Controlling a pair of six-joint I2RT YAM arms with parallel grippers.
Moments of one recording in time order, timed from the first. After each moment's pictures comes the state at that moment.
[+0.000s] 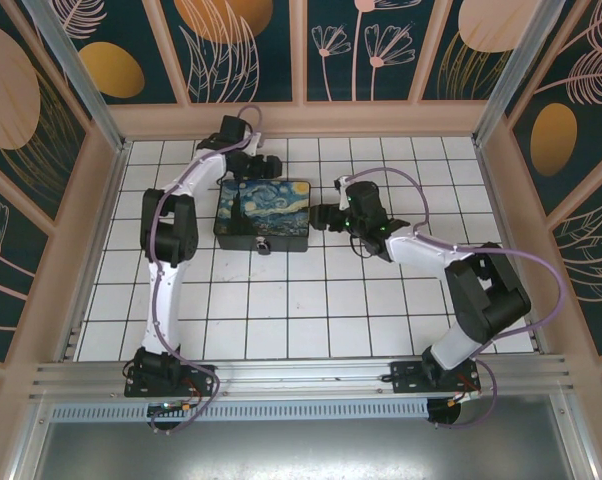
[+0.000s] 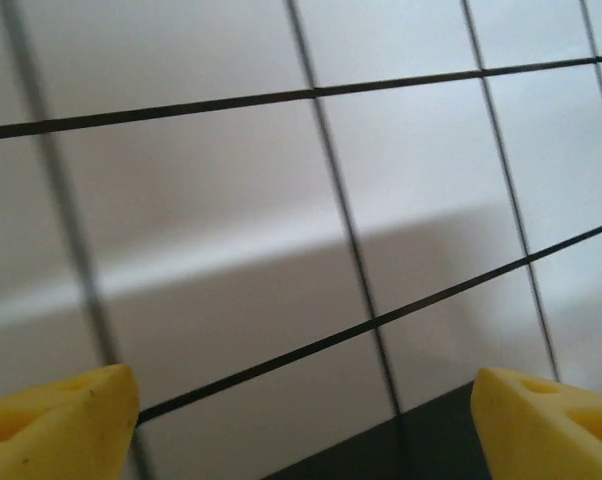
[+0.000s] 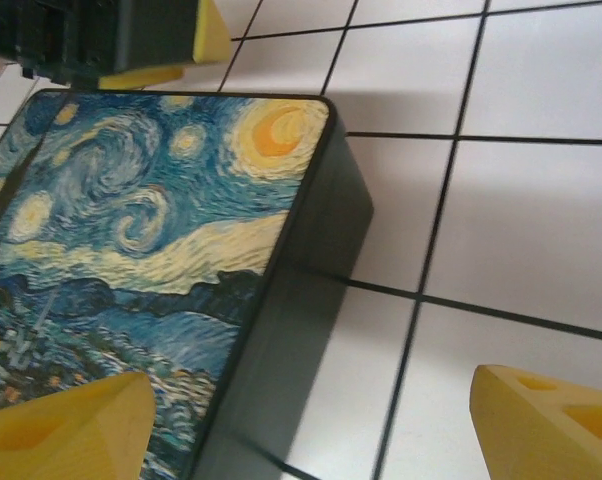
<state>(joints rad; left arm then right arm) -0.23 2.36 2.03 -0.63 0.34 -0.24 0.57 1.60 0.92 0.10 -0.09 0.39</state>
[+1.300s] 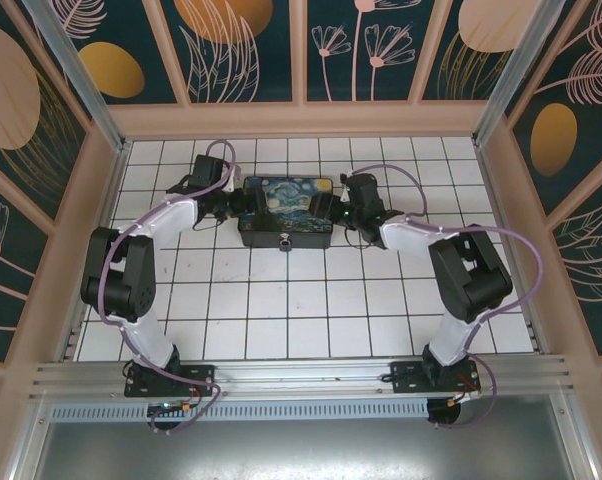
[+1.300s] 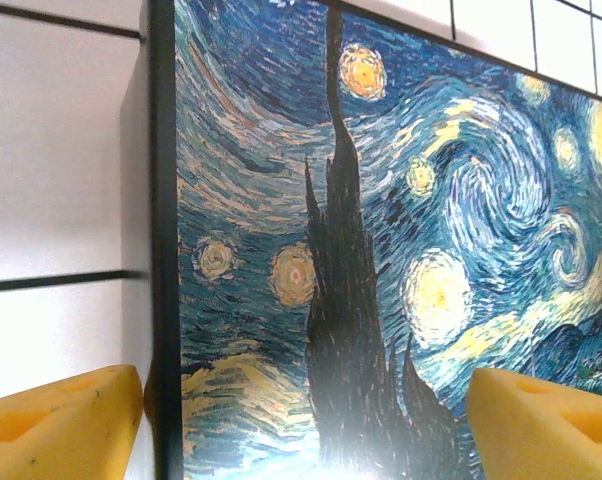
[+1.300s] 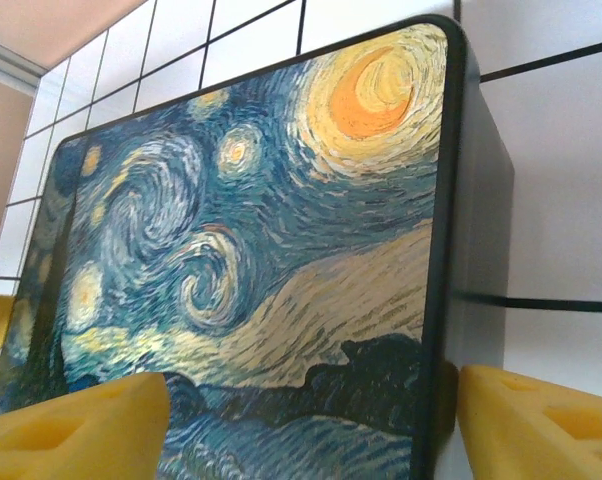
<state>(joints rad) -0.26 1.77 1.21 -0.35 0.38 -0.46 0.49 1.73 0.99 0.12 -0.21 0.64</state>
